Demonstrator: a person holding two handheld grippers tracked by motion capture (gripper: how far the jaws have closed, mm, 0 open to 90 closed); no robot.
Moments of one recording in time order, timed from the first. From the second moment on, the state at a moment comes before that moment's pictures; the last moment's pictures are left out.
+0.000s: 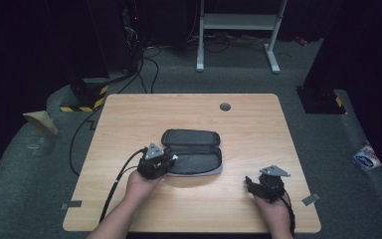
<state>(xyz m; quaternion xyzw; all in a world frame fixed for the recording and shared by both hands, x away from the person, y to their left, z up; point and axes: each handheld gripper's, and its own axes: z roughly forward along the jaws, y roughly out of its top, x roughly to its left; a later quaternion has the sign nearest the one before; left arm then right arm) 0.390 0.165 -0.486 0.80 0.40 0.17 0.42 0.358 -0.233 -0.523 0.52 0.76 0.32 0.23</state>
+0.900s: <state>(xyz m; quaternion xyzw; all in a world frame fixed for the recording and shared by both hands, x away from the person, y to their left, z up) 0.390 0.175 -0.483 0.77 0.41 0.17 0.45 0.359 -0.233 -0.523 0.52 0.76 0.32 0.23</state>
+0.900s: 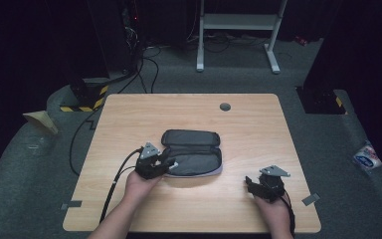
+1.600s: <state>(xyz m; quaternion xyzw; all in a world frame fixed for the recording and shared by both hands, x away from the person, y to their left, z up) 0.390 0.239 -0.490 0.73 0.48 0.22 0.43 0.358 -0.233 -0.523 0.52 0.76 0.32 0.23</state>
